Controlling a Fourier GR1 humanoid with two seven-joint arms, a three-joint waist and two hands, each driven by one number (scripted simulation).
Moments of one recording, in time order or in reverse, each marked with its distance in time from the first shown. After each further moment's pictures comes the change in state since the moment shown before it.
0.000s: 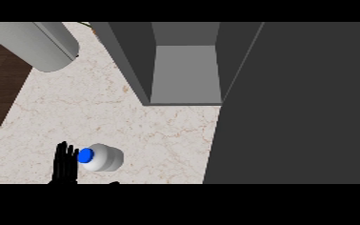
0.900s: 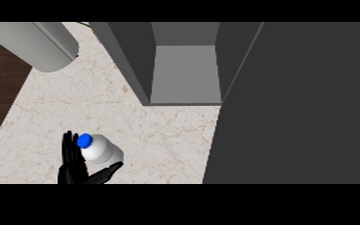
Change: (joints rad) left arm -0.268 -0.018 0.150 0.428 0.065 -0.079 -0.281; right arm -0.036 -0.053 -0.001 -0.011 0.002 -0.051 0.036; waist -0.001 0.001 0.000
